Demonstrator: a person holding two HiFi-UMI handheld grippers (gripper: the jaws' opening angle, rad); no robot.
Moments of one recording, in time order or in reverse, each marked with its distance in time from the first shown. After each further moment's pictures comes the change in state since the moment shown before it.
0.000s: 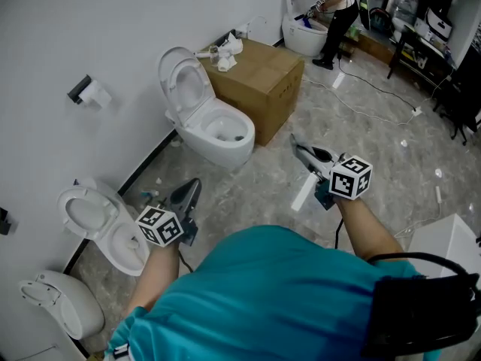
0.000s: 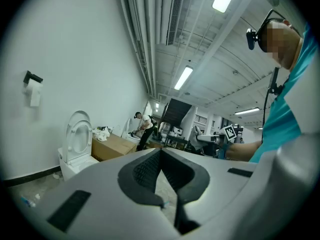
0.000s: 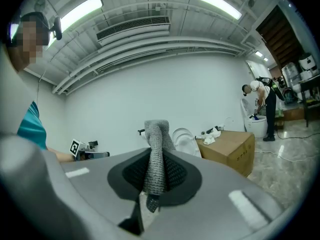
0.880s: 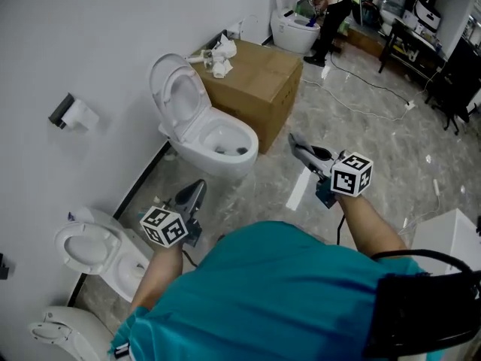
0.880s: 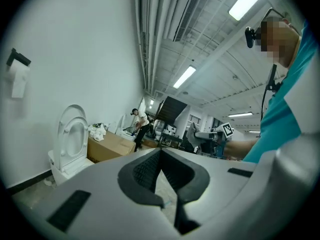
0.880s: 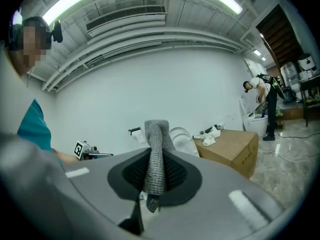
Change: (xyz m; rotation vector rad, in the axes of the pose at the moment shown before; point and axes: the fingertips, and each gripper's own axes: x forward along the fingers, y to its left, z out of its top) left arm 0.070 0.157 0.024 -0.031 0.047 -0.119; right arm 0.151 -0.046 0.014 0.014 0.028 -0.056
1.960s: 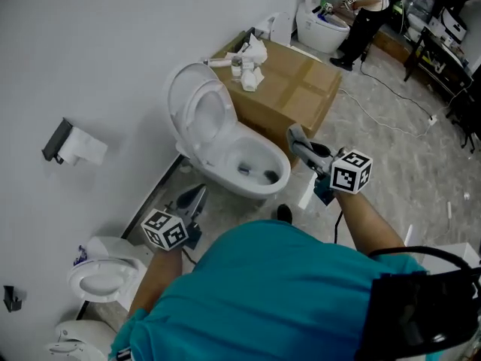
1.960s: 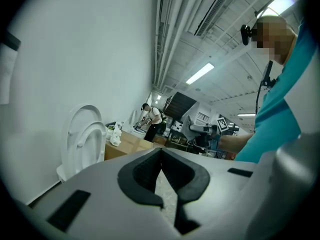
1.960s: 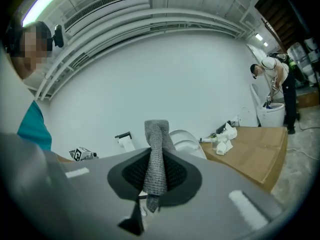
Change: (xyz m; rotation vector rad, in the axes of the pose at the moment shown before) left arm 0.076 0.266 0.069 -0.034 0.066 0.033; right arm 0.294 -0.113 0.055 0.064 0.012 0.072
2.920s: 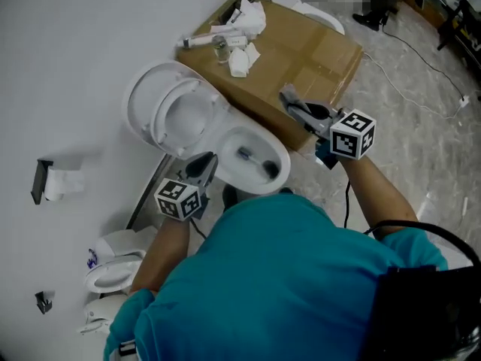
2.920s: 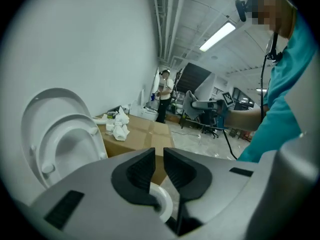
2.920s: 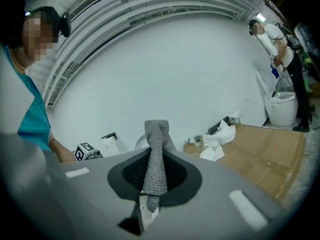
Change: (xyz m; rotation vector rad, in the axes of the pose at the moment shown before) left arm 0.275 0.108 -0.001 0.073 0.291 0.165; right arm 0.097 -0.274 0.047 0.049 0.072 0.109
